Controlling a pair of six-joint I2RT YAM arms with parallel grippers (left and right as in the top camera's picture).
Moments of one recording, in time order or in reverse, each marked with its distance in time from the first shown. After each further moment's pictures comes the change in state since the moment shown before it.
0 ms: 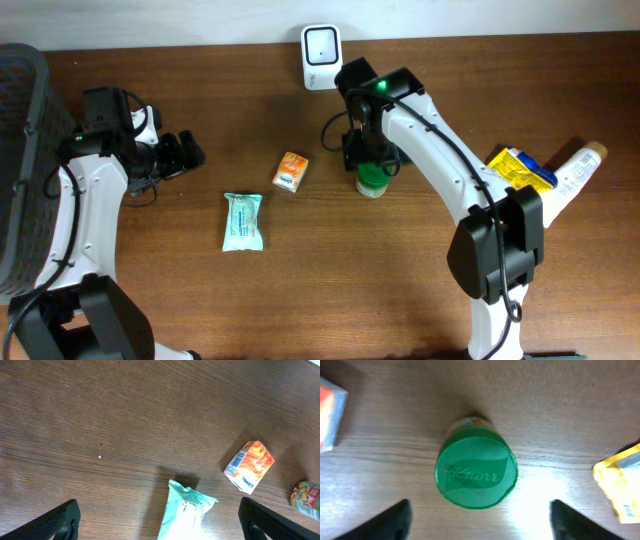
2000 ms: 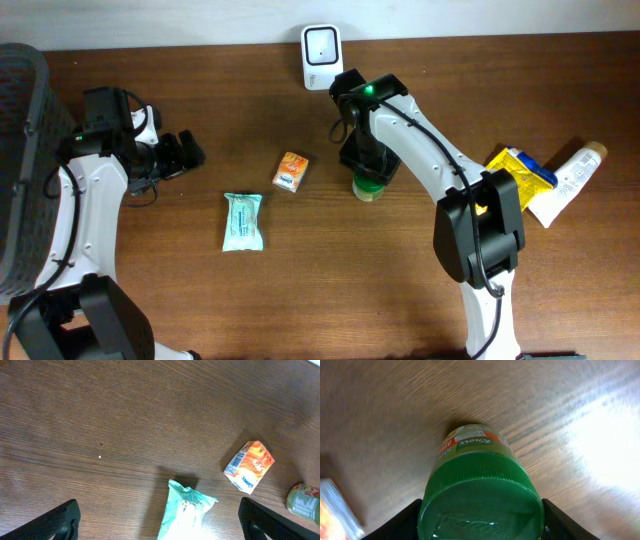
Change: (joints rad) left arm 0.000 0.000 0.000 0.000 0.000 0.000; right arm 0.000 0.113 -0.020 0.029 -0.060 0.682
